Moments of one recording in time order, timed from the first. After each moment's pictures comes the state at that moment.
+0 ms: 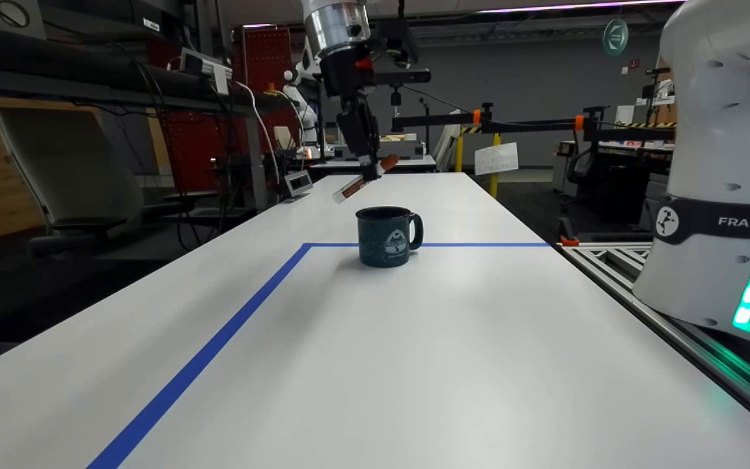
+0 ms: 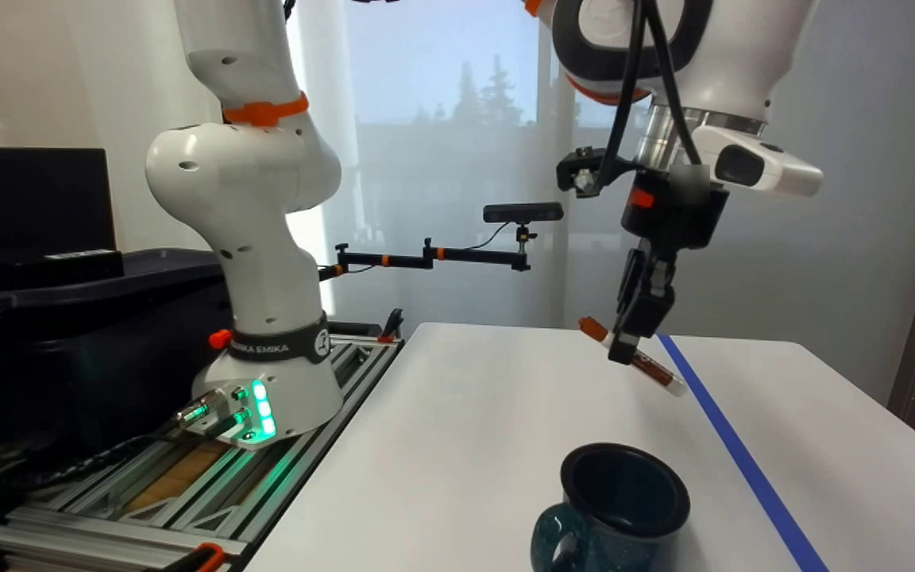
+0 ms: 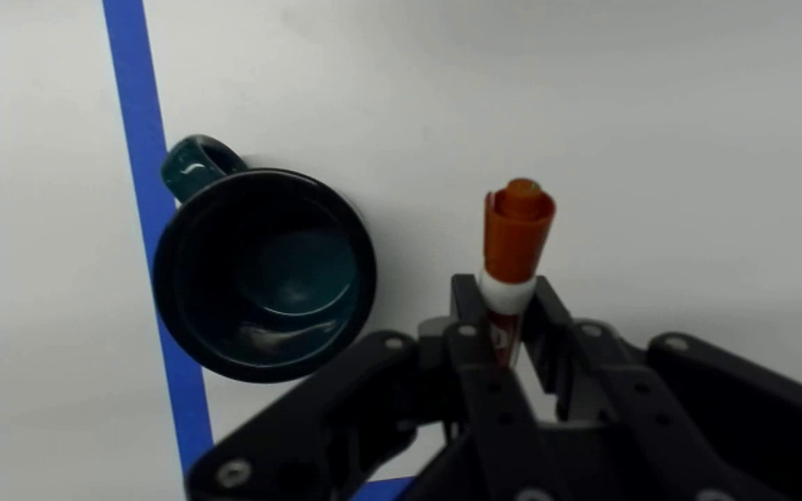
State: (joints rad) arm -0.10 -0.06 -0.09 -2.37 0.00 2.12 -0.10
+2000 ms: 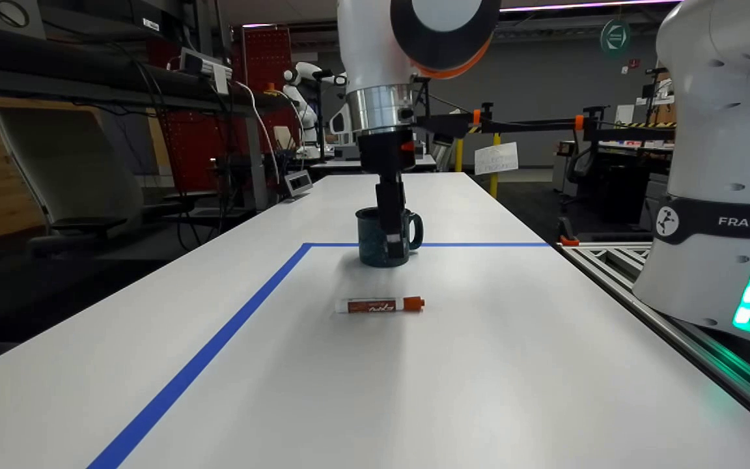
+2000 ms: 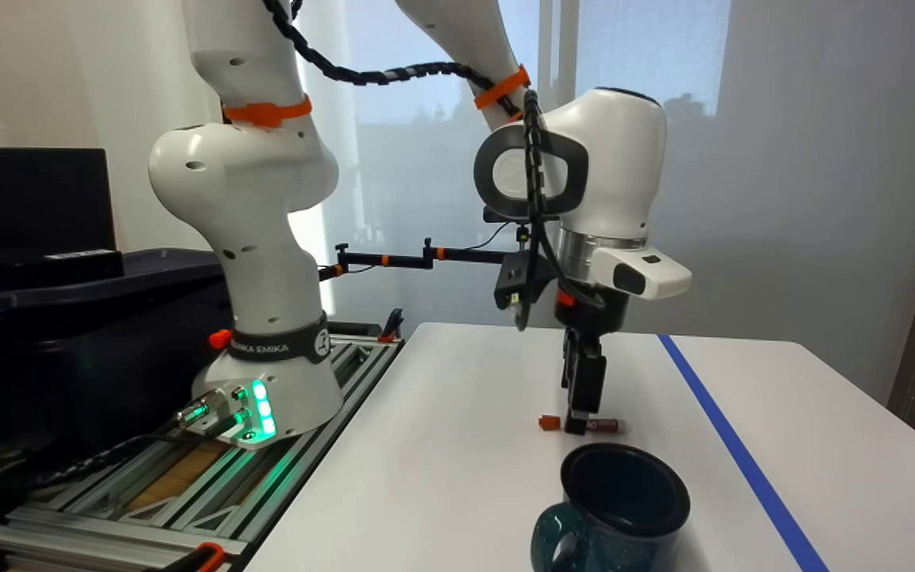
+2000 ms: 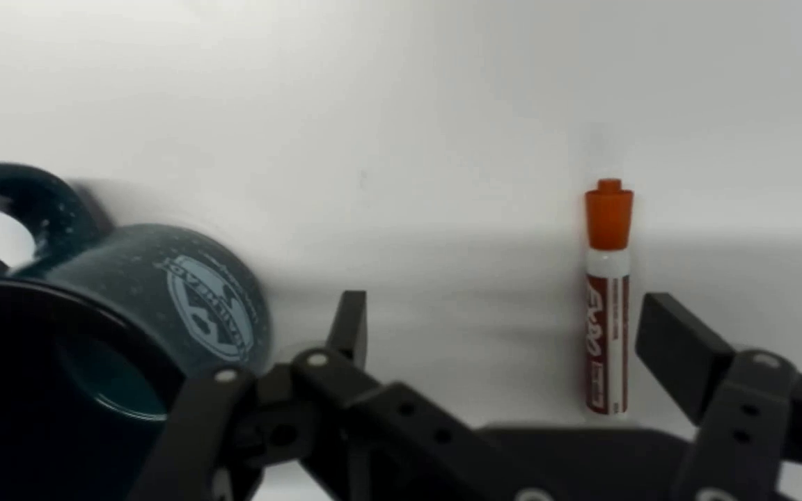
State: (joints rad) arm -0.05 -0.01 -0.04 -2.68 -0.02 2.59 -0.09
